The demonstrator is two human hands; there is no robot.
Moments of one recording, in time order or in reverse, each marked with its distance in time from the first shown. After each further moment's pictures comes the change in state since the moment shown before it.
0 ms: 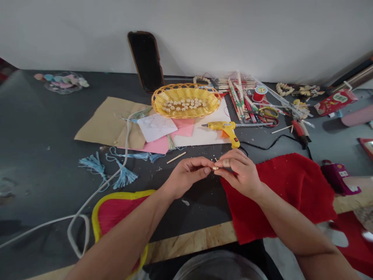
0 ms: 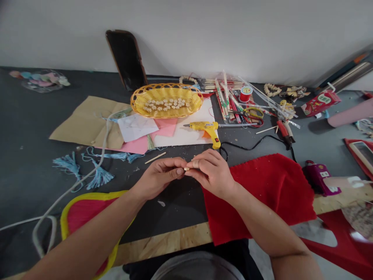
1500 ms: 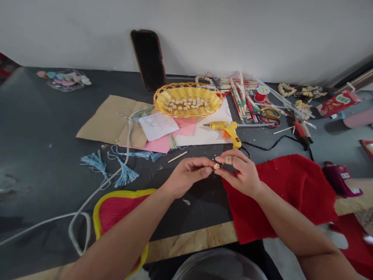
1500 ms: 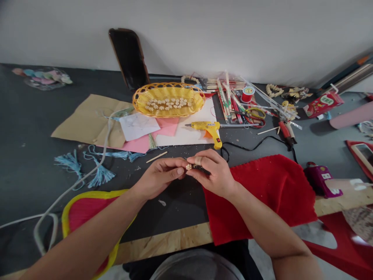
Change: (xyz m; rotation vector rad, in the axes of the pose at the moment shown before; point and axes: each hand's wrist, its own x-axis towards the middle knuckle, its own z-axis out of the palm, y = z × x) left_hand -0.001 -0.002 -0.001 -0.036 0.020 -0.016; right_hand -0.005 0.004 0.003 0.091 0.013 0.095
